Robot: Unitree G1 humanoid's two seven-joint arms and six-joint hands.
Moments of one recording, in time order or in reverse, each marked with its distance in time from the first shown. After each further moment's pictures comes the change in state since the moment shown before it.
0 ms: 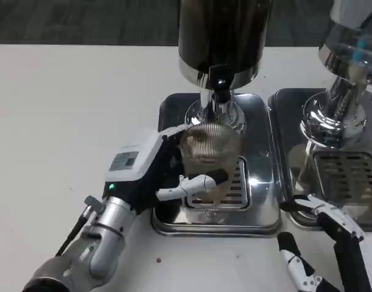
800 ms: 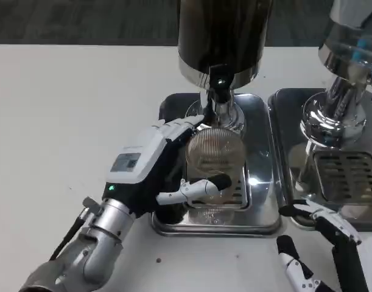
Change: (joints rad) left arm 0.072 0.046 0.000 -0.166 -0.012 -0.002 -0.064; right arm -0.005 0.001 0.008 0.030 0.001 -0.001 -0.010
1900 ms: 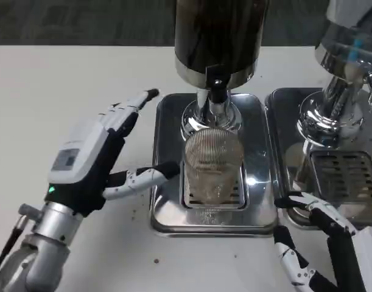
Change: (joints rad) left arm 0.180 0.184 0.176 -0.259 -0.095 -0.073 -0.058; right arm -0.062 0.010 0.015 0.046 0.028 -0.002 -0.003
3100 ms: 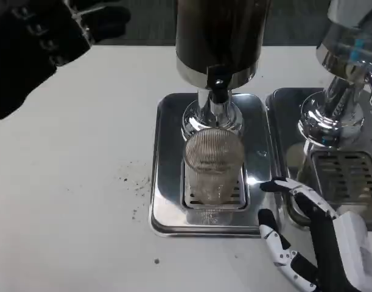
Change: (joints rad) left arm -0.235 0.224 0.461 -0.245 -1.458 0.797 -1.625; right arm -0.128 0.053 0.035 0.116 0.001 0.001 -0.033
